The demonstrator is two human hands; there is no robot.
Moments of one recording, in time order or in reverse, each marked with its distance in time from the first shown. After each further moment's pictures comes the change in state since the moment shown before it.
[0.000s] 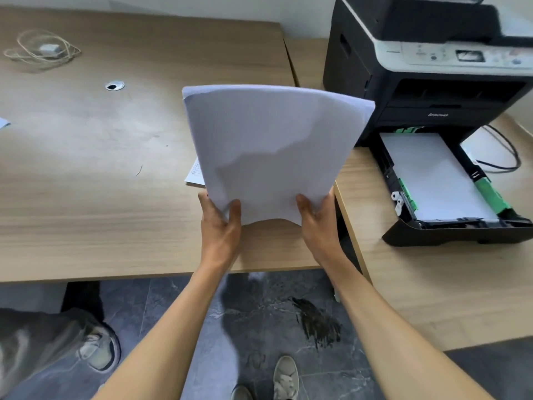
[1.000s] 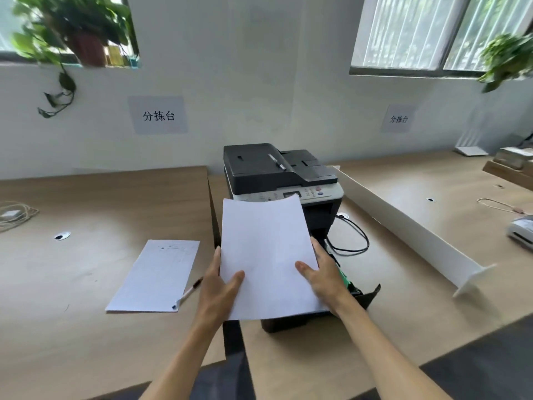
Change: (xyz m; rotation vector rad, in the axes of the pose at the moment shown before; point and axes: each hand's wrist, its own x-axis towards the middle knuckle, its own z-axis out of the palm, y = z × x) left_hand -0.081 0.224 0.157 0.123 -0.301 0.131; right_hand 0.002 -0.174 -0.292 -0.131 -0.001 0.048
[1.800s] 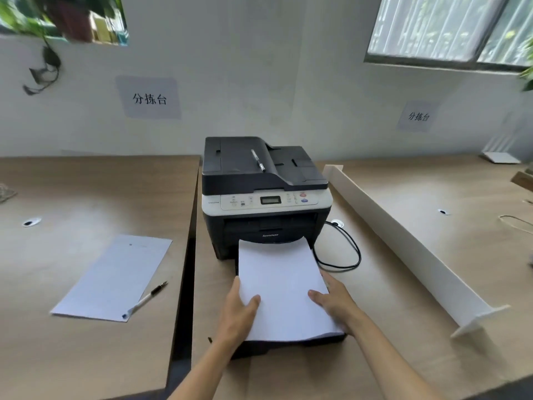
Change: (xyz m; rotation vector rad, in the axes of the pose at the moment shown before) left_hand 0.041 -0.018 0.175 0.023 -0.059 -0.239; right_hand 0.095 0.105 -0.129 -0.032 -0.160 0.321
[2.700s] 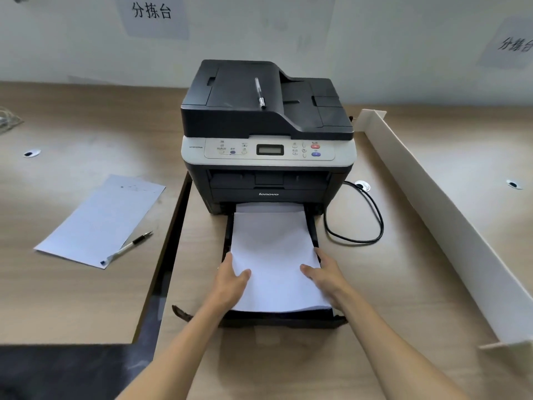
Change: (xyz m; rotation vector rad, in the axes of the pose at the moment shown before) left_hand 0.060 -0.044 0.072 0.127 0.042 -0.340; right_hand 0.103 0.066 -0.016 0.031 -0.097 0.261
